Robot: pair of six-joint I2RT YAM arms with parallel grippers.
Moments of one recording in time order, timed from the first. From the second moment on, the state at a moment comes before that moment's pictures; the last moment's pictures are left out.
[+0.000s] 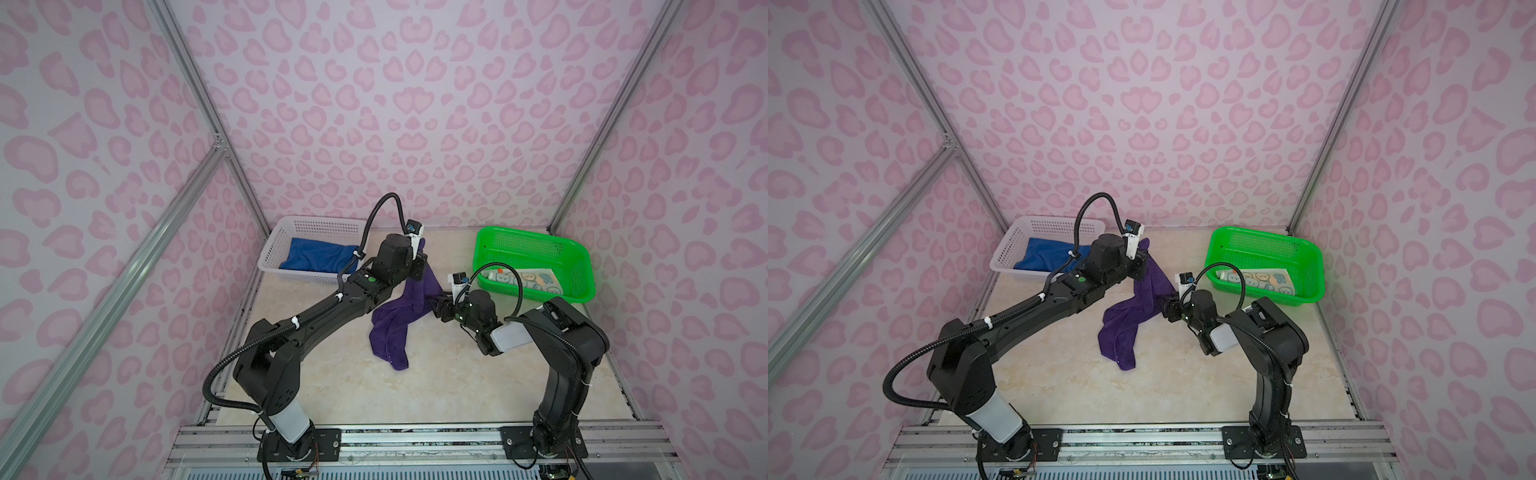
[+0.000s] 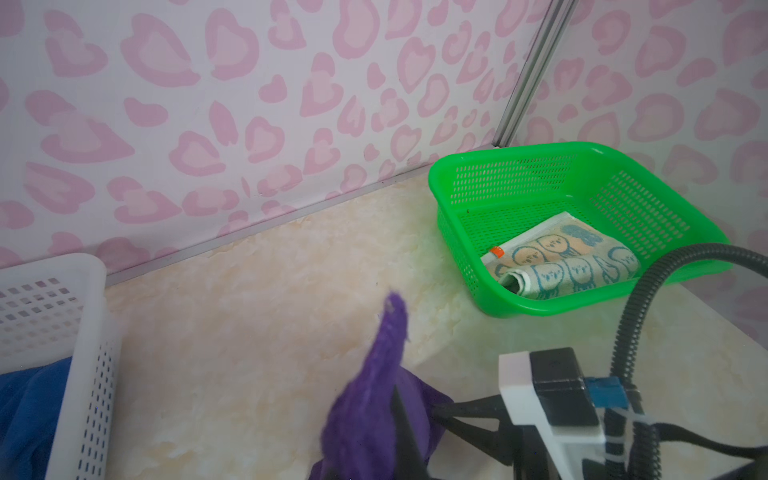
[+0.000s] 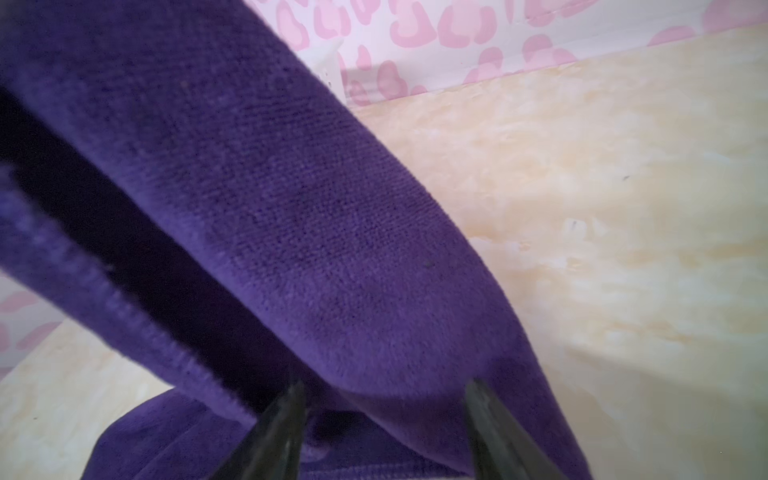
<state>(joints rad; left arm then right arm) -0.71 1.68 1.35 -0.09 -0.08 -0.11 0.53 1.91 0.61 1.03 -0.27 0.36</state>
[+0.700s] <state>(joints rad) -0.71 1.68 1.42 -0.16 -0.08 -0.09 0.55 1.99 0.61 1.24 -0.40 0.40</state>
